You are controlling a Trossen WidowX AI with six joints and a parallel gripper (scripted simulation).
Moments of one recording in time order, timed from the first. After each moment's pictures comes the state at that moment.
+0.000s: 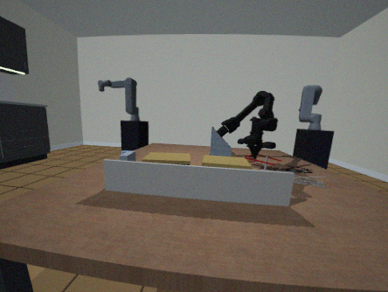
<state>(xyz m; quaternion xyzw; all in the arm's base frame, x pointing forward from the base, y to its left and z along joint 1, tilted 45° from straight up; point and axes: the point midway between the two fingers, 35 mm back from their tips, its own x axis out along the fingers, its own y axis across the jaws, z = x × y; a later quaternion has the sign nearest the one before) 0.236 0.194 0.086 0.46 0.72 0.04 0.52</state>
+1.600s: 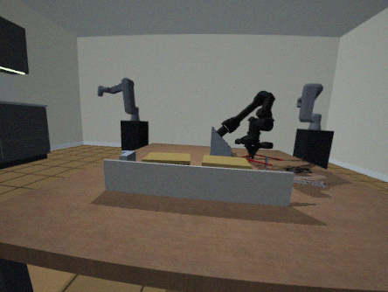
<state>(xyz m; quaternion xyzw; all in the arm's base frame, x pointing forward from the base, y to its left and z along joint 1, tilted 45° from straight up) 0.246 0.184 0.074 0.46 0.72 0.04 0.52</state>
